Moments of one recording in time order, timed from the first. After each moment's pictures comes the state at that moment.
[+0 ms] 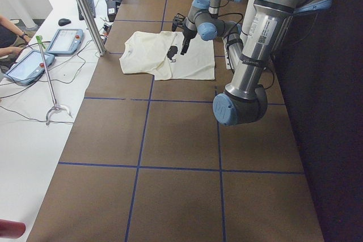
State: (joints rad) left arm -0.57 -1.96 -2.19 -1.52 -1.74 -1.13; right arm 0.19 -1.51 2.02 -1.21 1.66 1.54
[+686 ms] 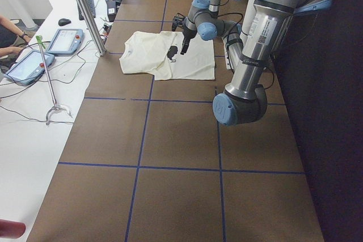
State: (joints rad) left arm -0.57 -1.97 -2.19 -1.52 -1.74 -1.13; right arm 0.20 -1.52 2.05 -1.21 1.66 1.54
